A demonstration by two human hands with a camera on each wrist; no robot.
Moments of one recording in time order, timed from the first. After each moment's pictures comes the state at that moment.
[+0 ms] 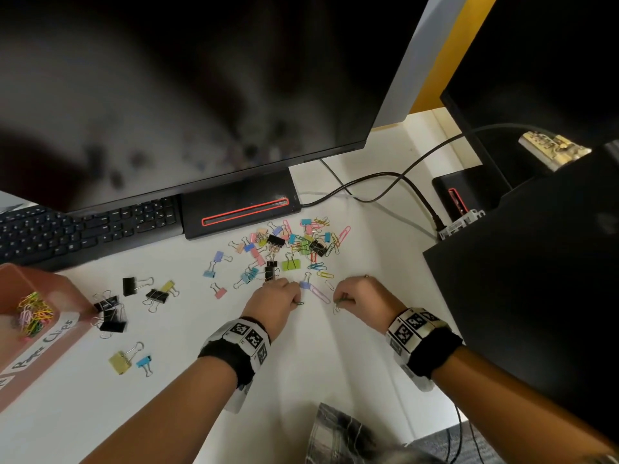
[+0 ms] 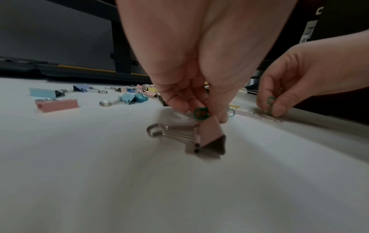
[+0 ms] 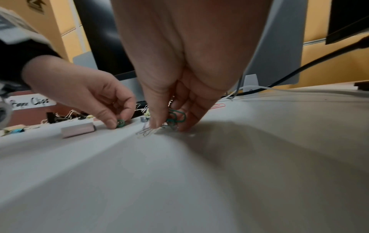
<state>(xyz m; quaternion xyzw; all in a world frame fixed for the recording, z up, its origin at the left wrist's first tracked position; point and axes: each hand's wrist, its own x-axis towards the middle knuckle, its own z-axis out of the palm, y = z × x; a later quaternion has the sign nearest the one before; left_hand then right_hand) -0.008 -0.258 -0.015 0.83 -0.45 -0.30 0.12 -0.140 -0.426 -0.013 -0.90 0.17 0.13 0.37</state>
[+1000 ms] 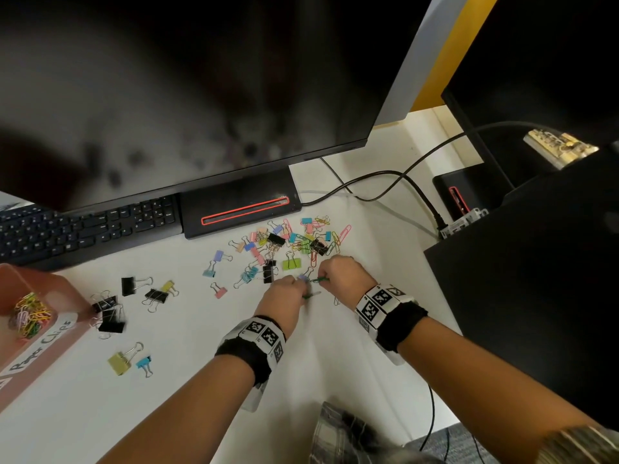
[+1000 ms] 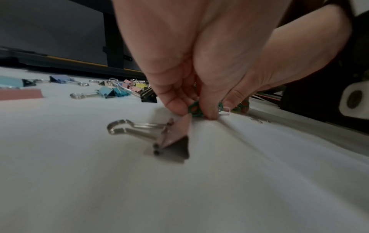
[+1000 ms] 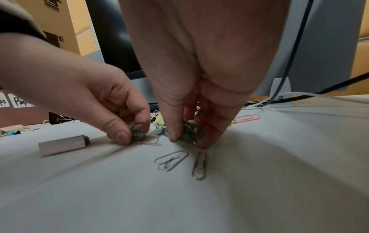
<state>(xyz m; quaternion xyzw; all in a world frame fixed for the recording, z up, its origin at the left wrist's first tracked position) -0.017 -0.272 -0.032 0.85 -0.43 -0.29 0.10 -0.079 -0.414 -0.008 -0.92 0.22 0.21 0.24</state>
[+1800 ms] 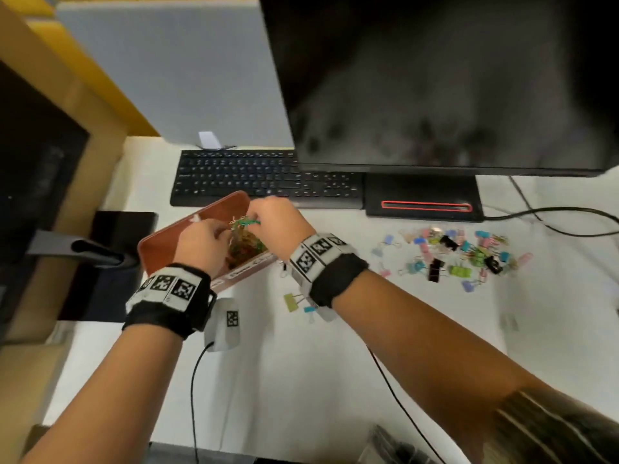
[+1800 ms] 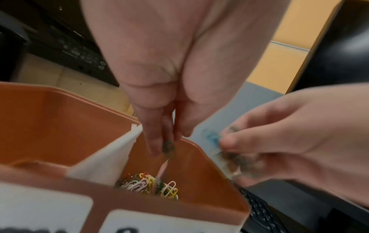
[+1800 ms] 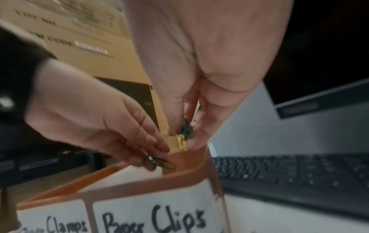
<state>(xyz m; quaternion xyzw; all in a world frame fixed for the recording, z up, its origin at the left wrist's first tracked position) 0.165 0.044 0.080 0.97 -0.03 -0.14 0.18 0.148 -0.107 0.089 -0.93 -0.02 0.09 0.37</state>
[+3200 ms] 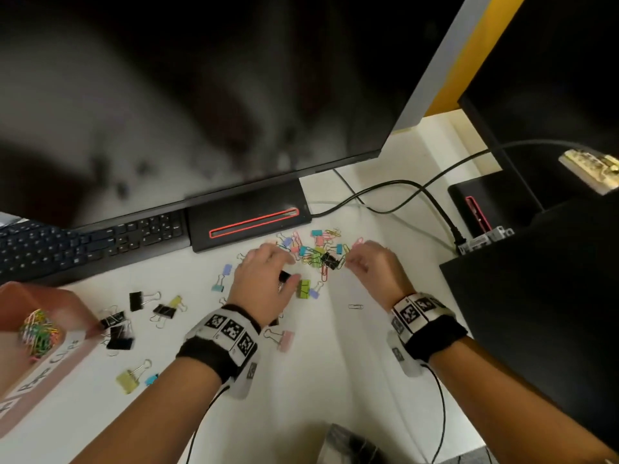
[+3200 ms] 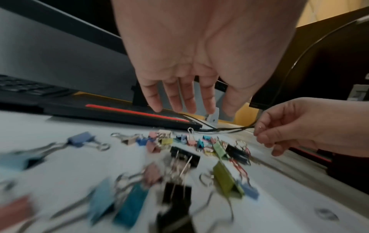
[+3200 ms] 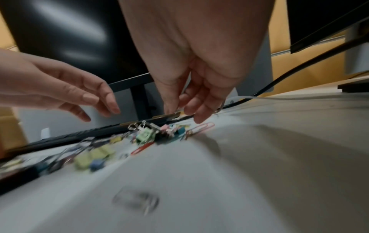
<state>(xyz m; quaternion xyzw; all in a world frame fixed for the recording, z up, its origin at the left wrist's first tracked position) 0.043 -0.268 0.018 0.88 -0.41 -0.17 0.19 -0.089 -0.450 0.006 -0.89 0.29 -0.02 0.36</state>
